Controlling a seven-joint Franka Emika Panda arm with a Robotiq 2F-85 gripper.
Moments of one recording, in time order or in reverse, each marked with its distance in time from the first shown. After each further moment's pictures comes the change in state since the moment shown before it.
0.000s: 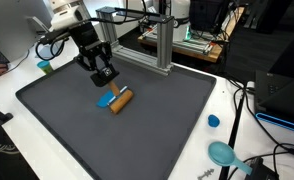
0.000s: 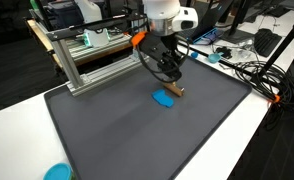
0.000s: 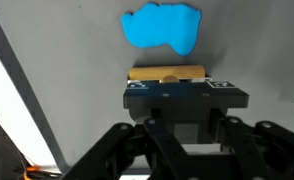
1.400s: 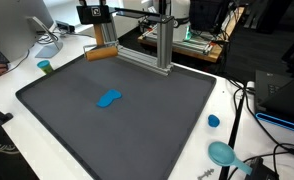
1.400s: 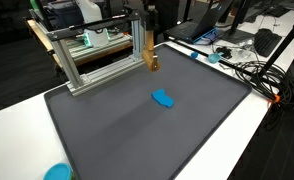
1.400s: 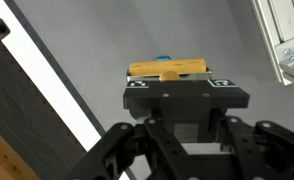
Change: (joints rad) arm 0.149 -0.508 -0.148 -0.247 -0.348 -0.079 0.708
